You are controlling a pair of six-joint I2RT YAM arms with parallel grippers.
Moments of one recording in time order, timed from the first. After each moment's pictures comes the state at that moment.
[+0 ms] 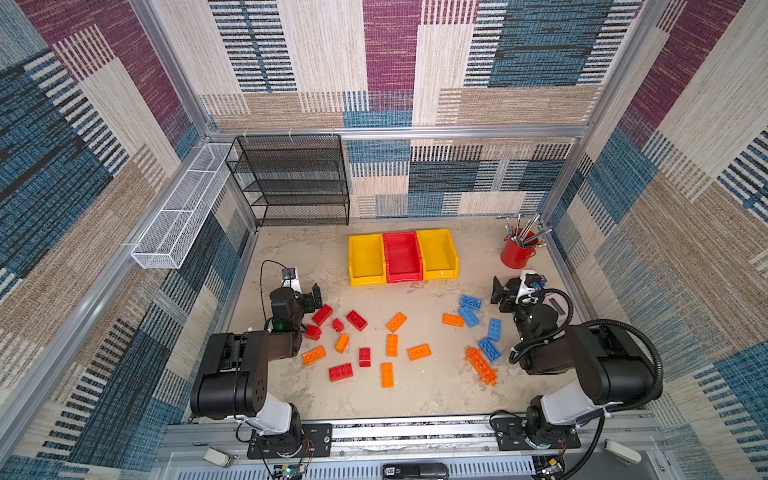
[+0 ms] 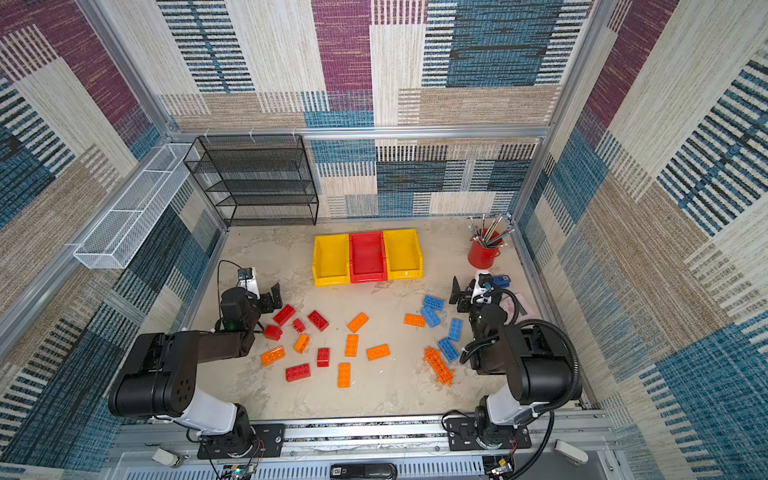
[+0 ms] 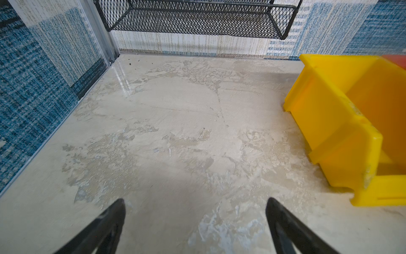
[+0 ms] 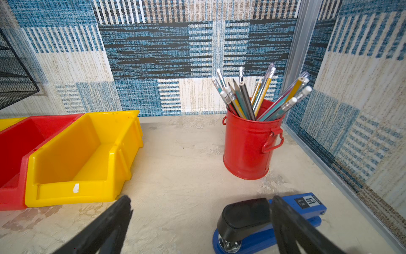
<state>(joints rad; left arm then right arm) 0.04 1.54 0.42 0.74 -0.05 -0.03 -0.02 1.55 0.19 1.32 0.00 0.03</state>
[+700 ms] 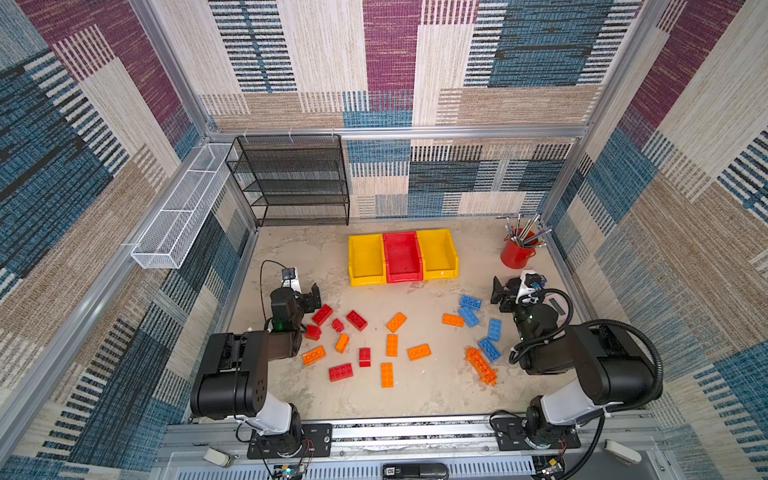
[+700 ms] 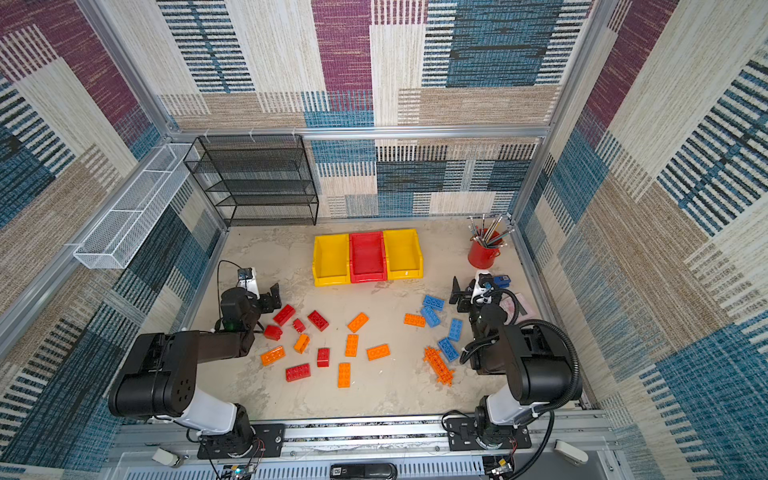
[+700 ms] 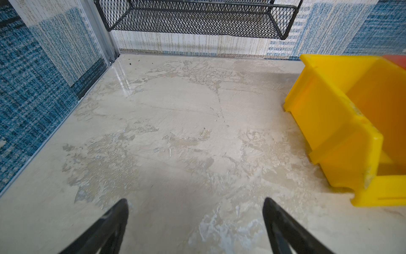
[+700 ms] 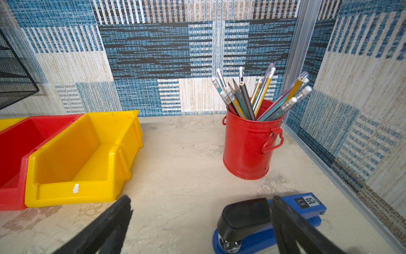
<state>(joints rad) 0.04 1.54 0.42 0.74 -0.04 -0.03 -0.02 1.54 0.19 1.31 0.01 0.03</state>
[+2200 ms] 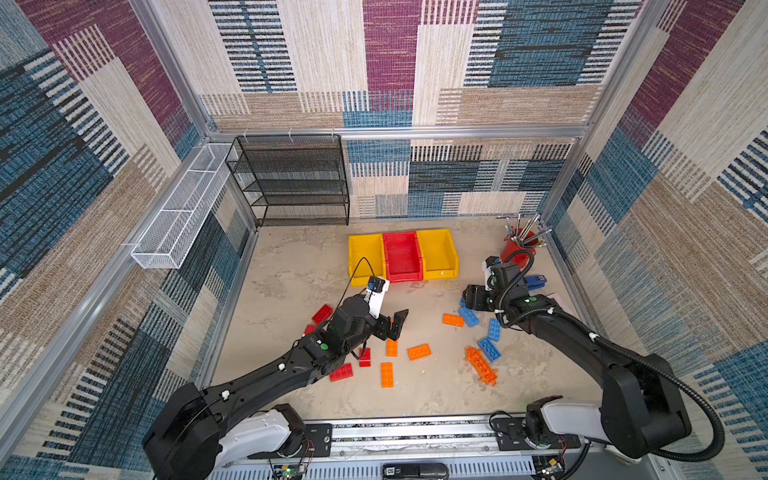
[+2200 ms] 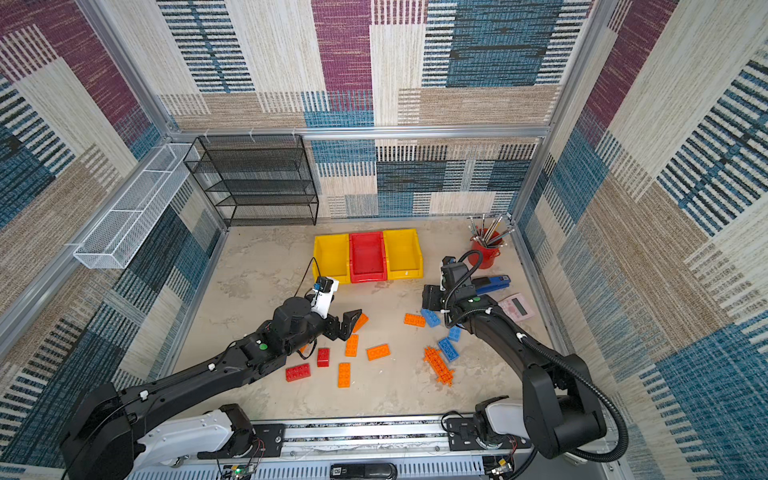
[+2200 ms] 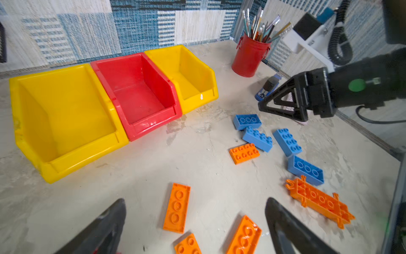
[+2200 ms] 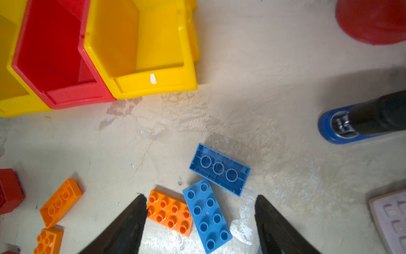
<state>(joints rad) -0.80 1.15 0.62 0.11 -0.10 -0.23 0.28 1.32 0.77 -0.31 -0.02 0.33</state>
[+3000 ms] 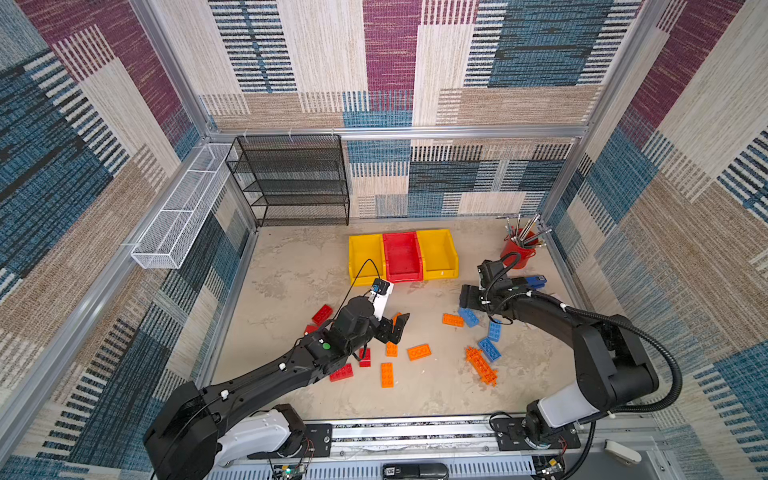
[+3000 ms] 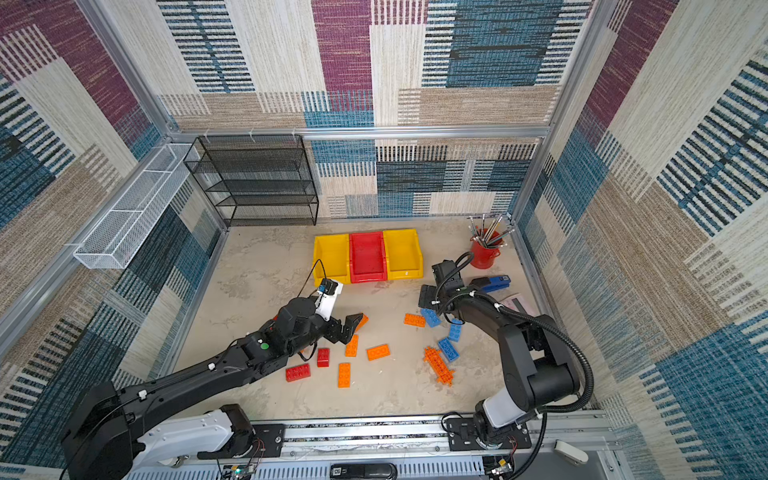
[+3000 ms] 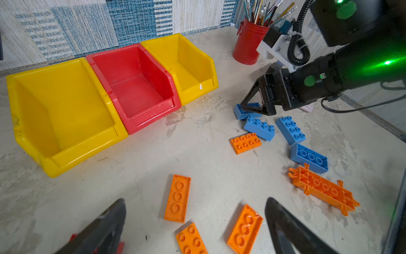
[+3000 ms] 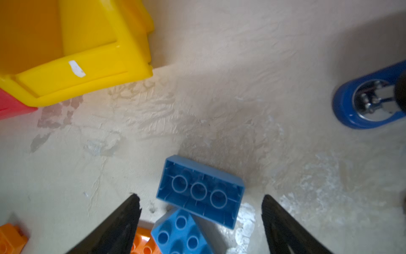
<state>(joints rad) -0.82 1.14 0.64 0.04 -0.13 -0.20 0.28 1.56 0.86 -0.31 0.06 0.45</state>
